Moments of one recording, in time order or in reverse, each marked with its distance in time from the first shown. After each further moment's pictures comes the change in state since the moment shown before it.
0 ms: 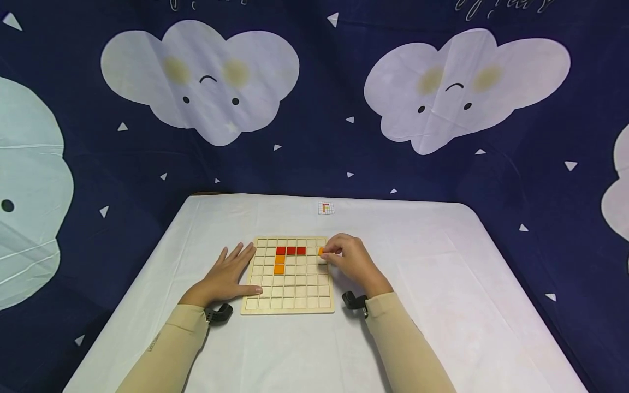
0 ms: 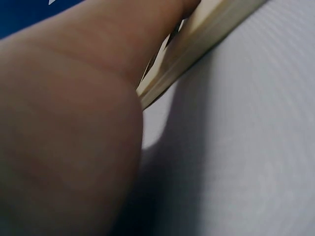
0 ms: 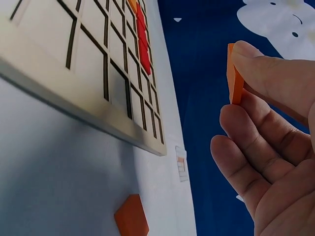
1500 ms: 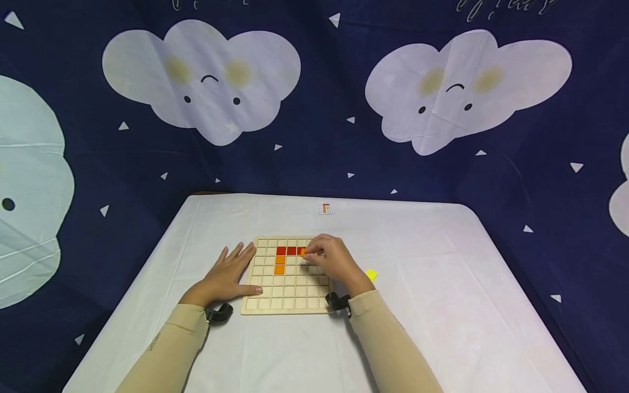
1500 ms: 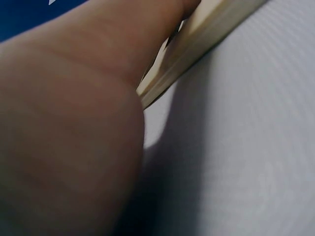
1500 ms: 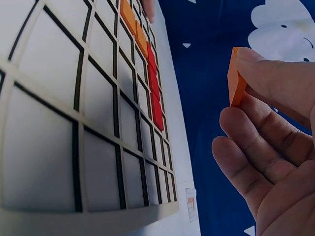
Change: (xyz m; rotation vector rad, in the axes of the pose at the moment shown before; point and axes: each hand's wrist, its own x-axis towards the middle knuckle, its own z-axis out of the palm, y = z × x) left_hand -0.002 0.003 -0.004 -0.002 0.001 0.004; right_hand 0.016 -0.017 0.031 0.031 -0.056 -0.067
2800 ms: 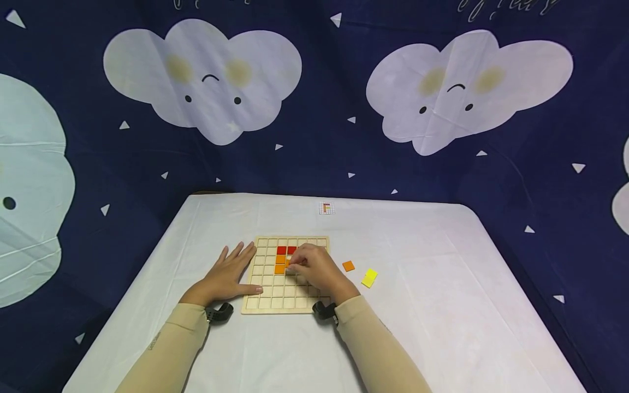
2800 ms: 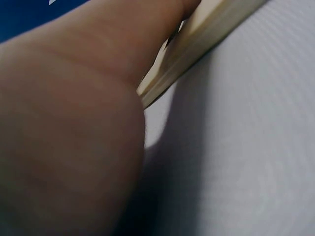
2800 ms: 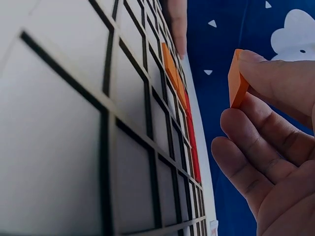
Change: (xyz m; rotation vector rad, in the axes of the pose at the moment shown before) left_hand 0.001 -0.002 0.000 0.014 -0.020 0.002; right_hand 0.001 -0.012 0.035 0.059 -0.093 -0.038
